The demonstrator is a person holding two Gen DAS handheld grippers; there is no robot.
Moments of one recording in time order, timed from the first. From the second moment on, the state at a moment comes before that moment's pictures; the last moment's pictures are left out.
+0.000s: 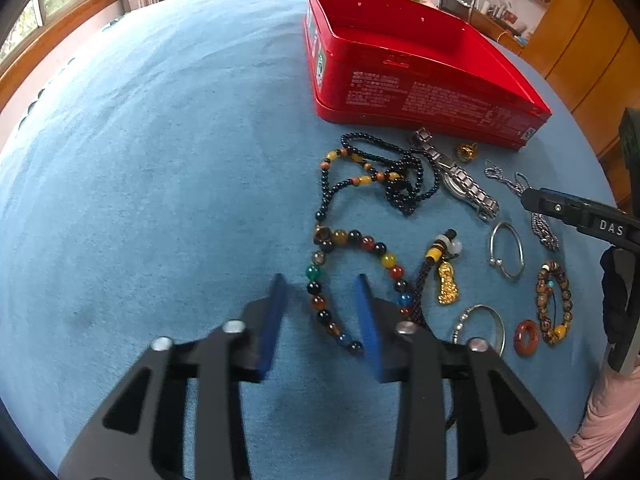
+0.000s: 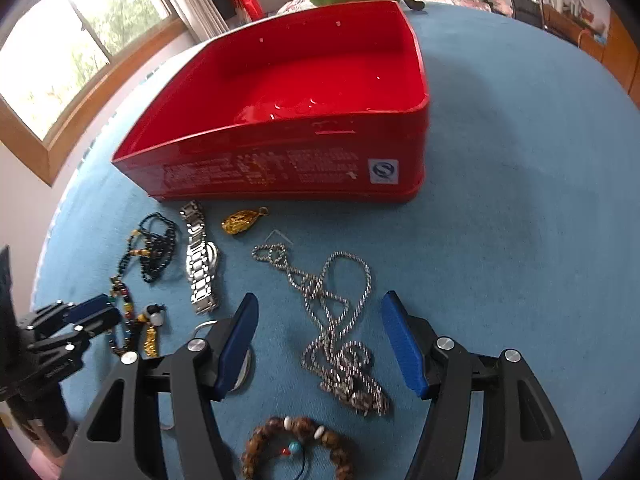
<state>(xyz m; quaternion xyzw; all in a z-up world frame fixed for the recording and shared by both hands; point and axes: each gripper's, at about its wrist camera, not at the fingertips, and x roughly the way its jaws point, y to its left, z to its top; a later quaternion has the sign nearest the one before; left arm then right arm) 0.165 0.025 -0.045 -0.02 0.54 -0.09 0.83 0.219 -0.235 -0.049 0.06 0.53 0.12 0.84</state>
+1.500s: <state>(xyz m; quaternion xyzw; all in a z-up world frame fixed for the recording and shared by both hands) 0.128 0.031 -0.009 -0.08 0.48 -0.16 0.86 0.172 -0.239 -0.056 -0.02 0.51 0.11 0.86</state>
